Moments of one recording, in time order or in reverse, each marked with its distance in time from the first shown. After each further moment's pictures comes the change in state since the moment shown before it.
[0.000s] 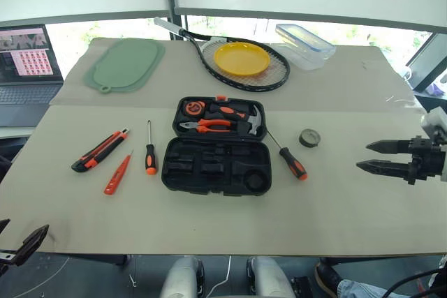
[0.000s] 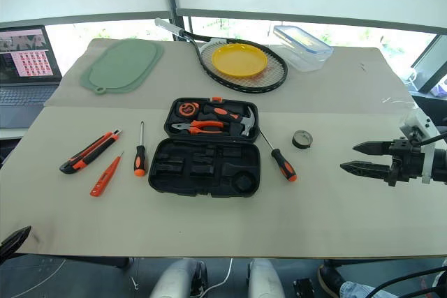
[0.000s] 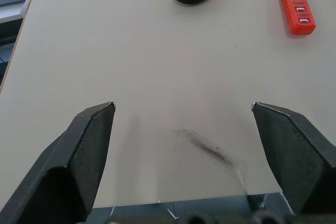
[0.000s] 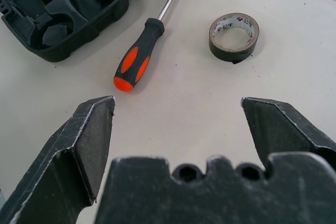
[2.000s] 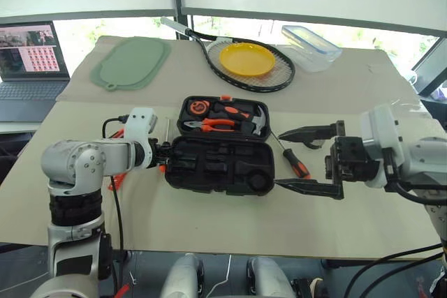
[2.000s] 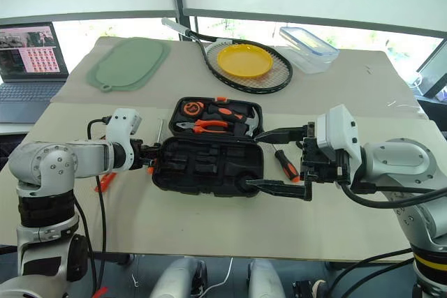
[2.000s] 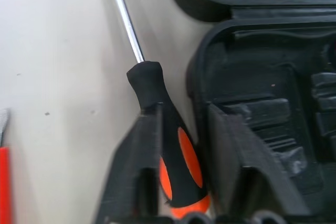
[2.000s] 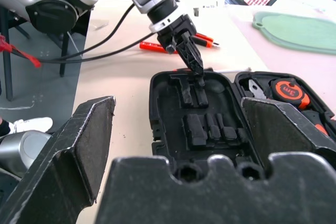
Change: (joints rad) left arm -1.295 -0.133 -0.723 0.054 -0.164 1.176 0.778; right arm 0.079 0.209 -0.003 -0.981 0.347 0.117 -0.371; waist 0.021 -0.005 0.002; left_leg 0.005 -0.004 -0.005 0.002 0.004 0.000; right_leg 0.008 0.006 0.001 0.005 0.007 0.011
